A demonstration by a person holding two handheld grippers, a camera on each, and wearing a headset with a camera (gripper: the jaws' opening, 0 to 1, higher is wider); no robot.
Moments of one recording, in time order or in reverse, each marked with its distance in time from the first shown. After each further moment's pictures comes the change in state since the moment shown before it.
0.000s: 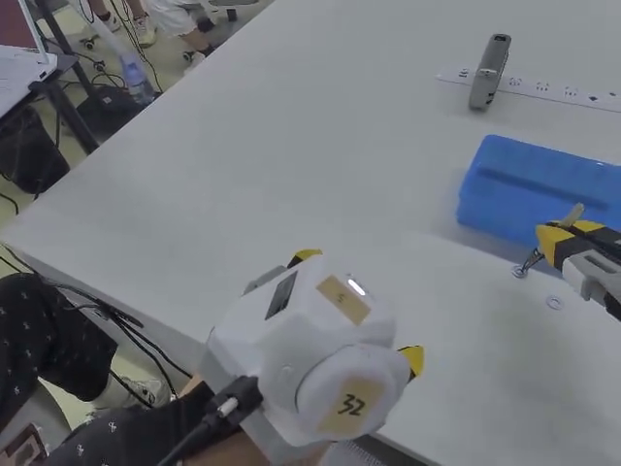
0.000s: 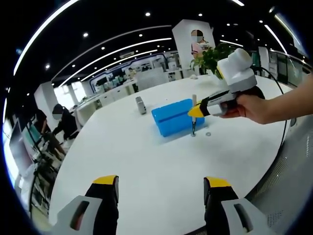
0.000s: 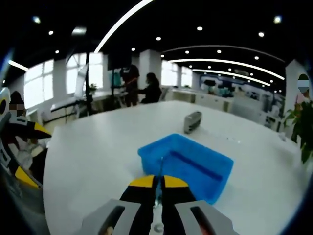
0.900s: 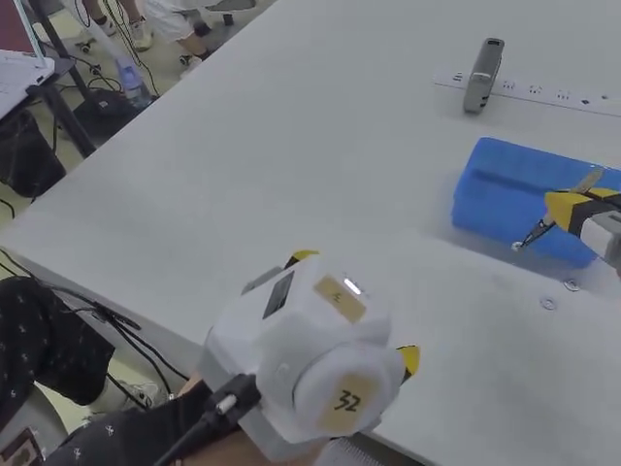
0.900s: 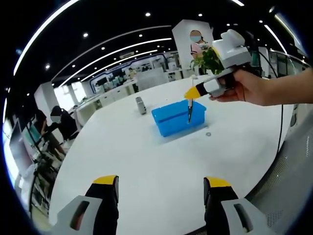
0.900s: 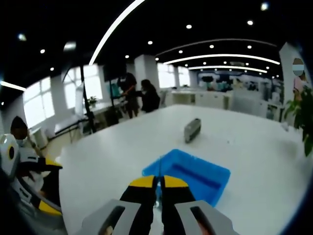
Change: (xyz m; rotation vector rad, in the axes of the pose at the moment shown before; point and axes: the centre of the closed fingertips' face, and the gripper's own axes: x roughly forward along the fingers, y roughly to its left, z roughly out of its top) left arm 0.000 0.000 0.000 0.000 0.000 -0.001; right arm -0.019 -0.005 0.050 0.129 -0.045 0.042
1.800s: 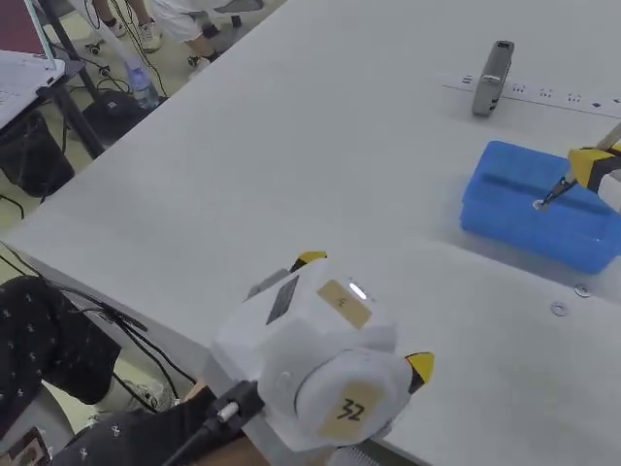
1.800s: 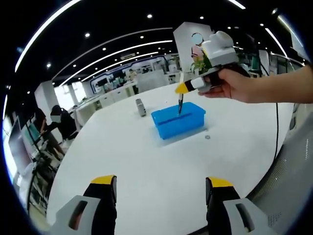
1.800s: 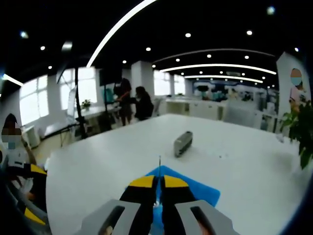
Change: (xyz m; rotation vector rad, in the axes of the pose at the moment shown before) left arm -0.001 -0.001 0.004 -0.016 -0.021 -0.007; right arm 0.025 -0.026 0.023 -0.048 -0.058 -0.062
